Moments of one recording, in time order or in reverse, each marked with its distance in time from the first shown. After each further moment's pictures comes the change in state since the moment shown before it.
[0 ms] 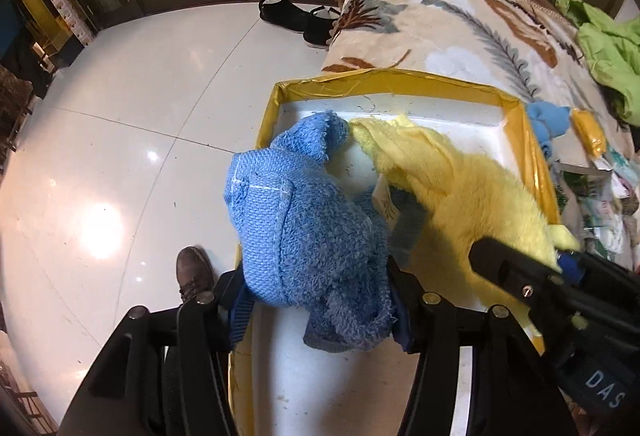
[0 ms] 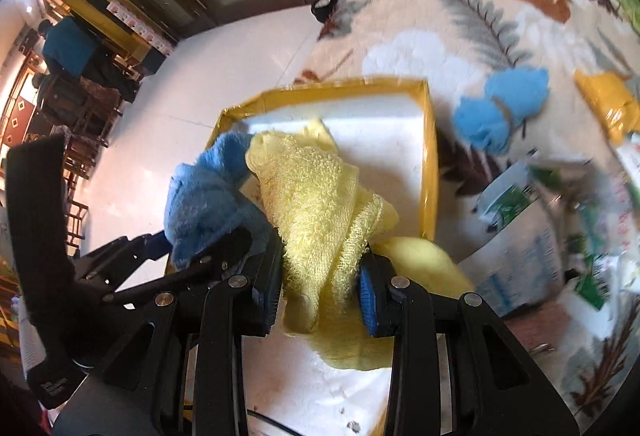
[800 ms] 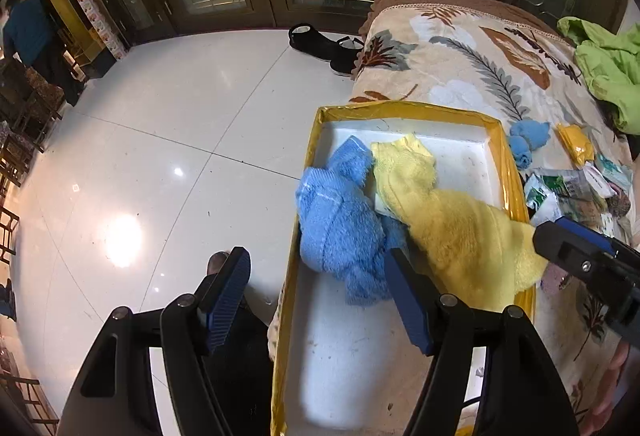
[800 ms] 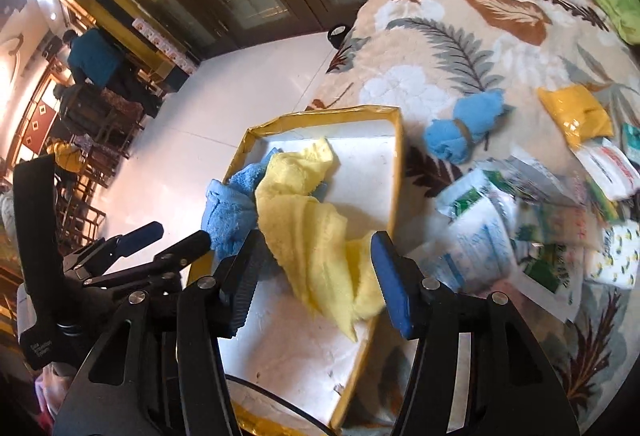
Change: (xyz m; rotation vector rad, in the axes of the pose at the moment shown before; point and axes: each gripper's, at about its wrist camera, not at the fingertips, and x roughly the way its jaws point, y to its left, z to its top) left arm -0.071 0.008 -0.028 -0.030 -0.102 0.089; right arm -0.057 -0.021 -0.014 -0.034 -0.105 0.062
